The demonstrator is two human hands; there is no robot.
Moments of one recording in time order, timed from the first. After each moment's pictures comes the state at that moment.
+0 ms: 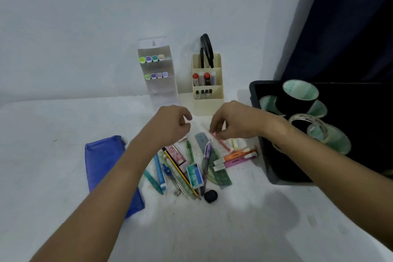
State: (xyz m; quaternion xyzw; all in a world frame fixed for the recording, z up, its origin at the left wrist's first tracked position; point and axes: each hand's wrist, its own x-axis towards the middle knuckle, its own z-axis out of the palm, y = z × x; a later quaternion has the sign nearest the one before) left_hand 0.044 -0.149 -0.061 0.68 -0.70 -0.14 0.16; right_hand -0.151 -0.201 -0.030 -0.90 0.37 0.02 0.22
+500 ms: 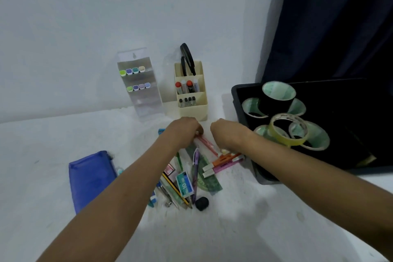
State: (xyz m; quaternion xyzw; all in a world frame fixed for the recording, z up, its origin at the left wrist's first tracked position) left_hand -0.003 -0.217 -0.105 0.59 -0.80 -0.09 -0.06; right_hand -0.150 -0.199 -0.064 -0.84 0.50 0.17 0.09
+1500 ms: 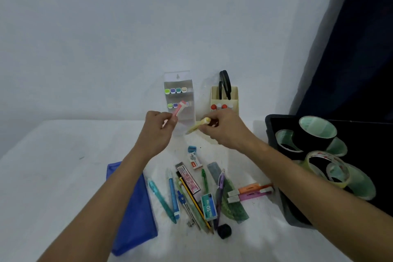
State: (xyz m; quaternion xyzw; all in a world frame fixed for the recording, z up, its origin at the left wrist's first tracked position) left_hand 0.108 -0.155 -0.050 0.71 -0.56 -0.13 0.39; right_hand -0.087 -0.210 -0.018 -0.81 0.42 -0.25 0.33
